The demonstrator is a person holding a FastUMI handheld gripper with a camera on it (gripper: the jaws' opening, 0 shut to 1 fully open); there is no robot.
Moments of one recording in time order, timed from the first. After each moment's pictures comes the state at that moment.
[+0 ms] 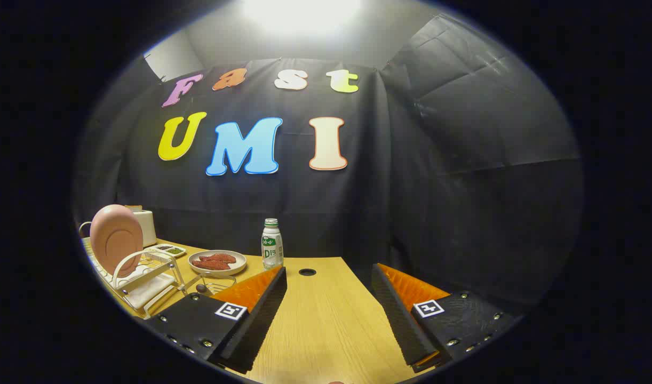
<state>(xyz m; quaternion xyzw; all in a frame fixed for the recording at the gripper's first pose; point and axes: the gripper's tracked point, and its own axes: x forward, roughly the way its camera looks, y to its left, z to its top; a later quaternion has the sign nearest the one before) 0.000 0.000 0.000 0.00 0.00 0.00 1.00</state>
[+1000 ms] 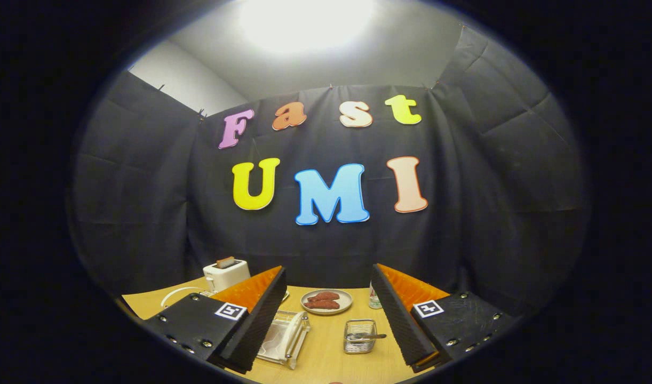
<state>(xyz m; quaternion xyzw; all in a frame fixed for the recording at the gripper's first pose) -0.094 0.213 0.179 0.05 -0.02 0.18 0.98</state>
